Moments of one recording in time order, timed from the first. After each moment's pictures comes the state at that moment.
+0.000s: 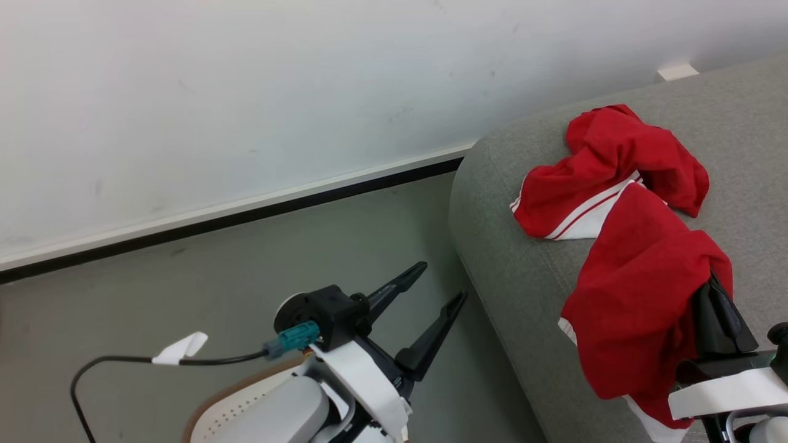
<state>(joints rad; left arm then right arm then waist) -0.57 0.27 -0.89 0.25 -0.64 -0.08 -0.26 -0.20 -0.19 0.05 0.22 0.31 0.13 -0.26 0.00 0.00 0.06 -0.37</state>
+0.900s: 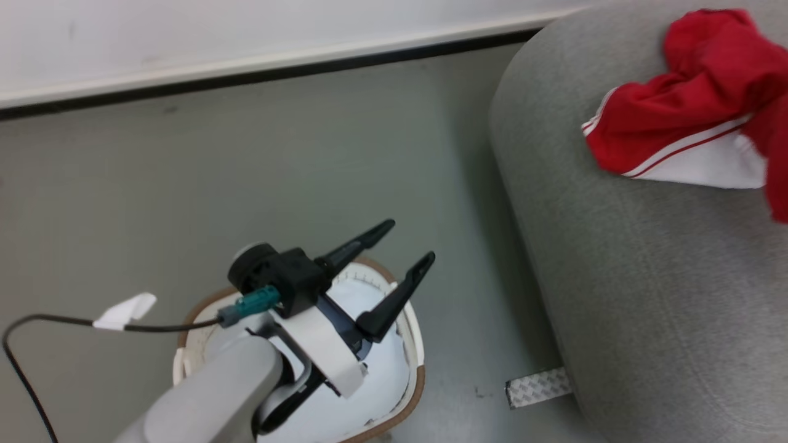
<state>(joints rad) -0.65 0.40 -0.86 0.18 -0.58 -0.12 -0.23 -0.56 -0.37 -0.24 0.24 0.28 0.13 -0.14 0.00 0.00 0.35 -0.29</state>
